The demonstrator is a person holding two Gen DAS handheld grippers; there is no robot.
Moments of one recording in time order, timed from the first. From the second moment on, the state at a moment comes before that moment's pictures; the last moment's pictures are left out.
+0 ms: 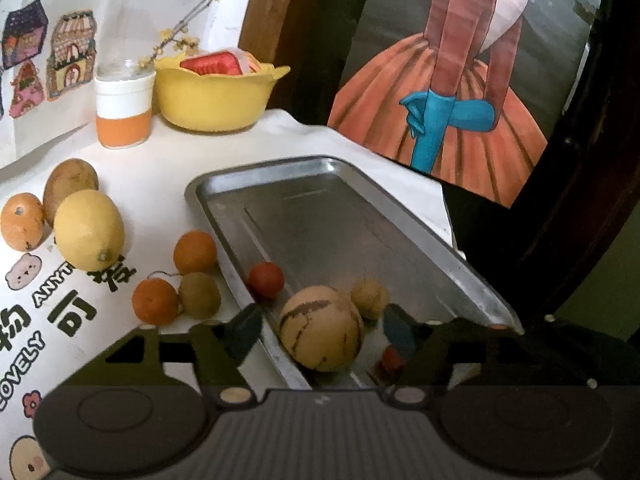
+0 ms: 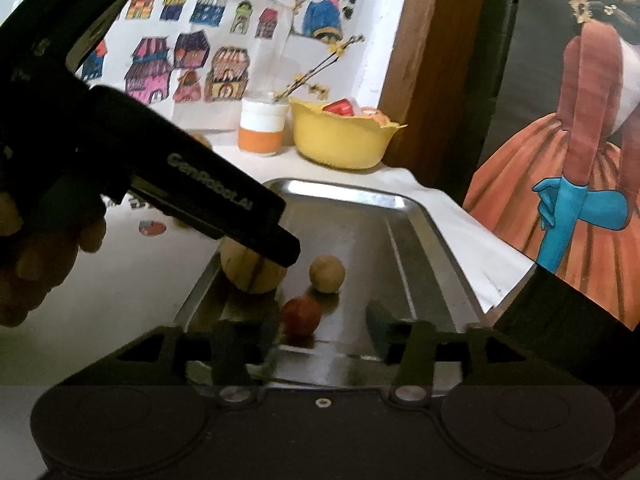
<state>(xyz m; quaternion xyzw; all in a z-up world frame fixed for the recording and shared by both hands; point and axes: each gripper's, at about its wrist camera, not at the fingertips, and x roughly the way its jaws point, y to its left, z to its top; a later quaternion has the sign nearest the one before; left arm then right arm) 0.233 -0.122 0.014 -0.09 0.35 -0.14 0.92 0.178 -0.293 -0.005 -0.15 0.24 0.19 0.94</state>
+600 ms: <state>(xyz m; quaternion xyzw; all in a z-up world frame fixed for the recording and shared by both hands) 0.197 -0.071 0.052 -0.11 0.26 -0.05 0.96 0.142 -0.299 0.048 -0.10 0.15 0.16 0.97</state>
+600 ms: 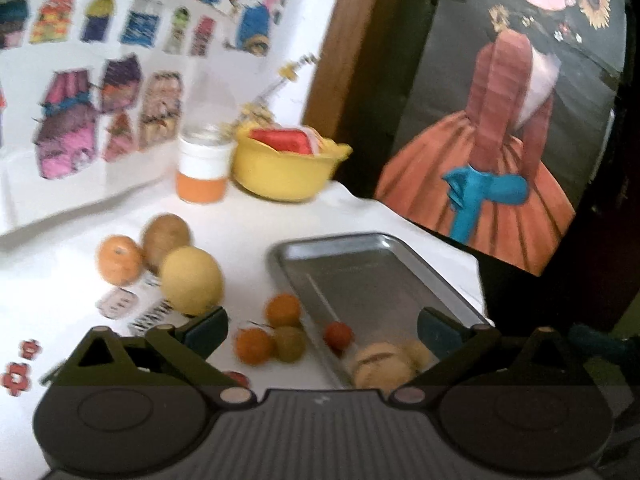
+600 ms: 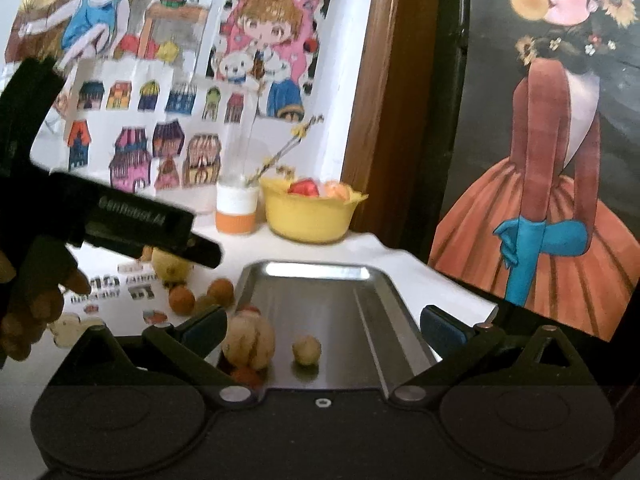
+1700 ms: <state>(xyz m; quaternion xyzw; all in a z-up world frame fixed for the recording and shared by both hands) 0.117 0.074 0.026 -0.09 0.30 0.02 0.95 0.091 -0.181 0.051 -0.17 0.26 0.25 0.92</state>
